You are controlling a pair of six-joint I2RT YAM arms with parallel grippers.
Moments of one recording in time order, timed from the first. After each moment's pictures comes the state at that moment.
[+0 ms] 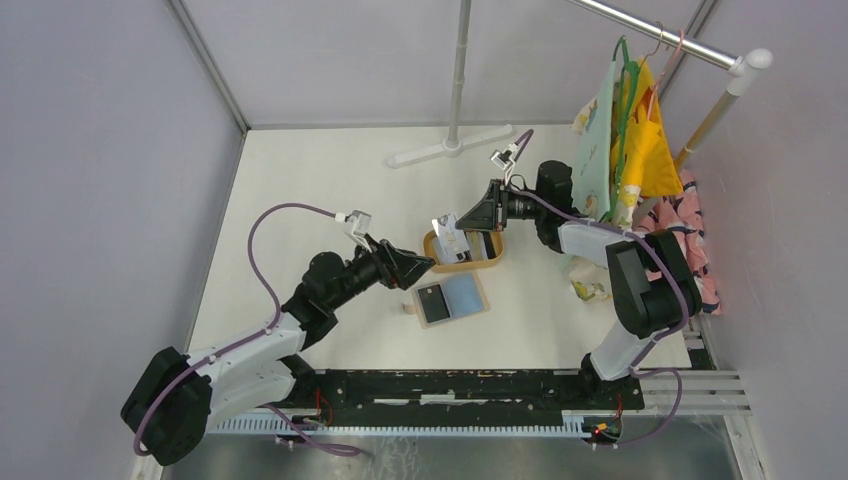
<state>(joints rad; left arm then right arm) -0.68 0.96 0.33 0.57 0.21 -0.71 0.29 1.70 0.88 0.60 -1.19 0.60</state>
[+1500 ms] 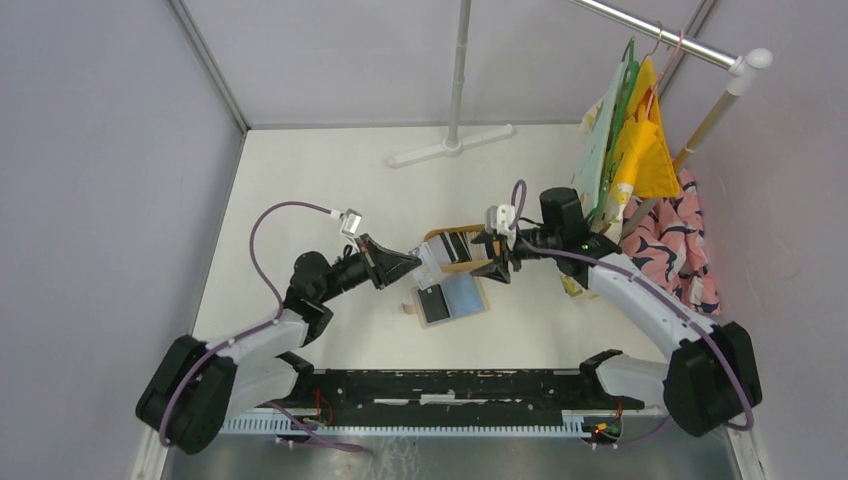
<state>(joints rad) -0.49 1.13 0.25 0.99 0.60 -0.84 0.42 1.25 0.83 -0.18 -0.96 -0.58</state>
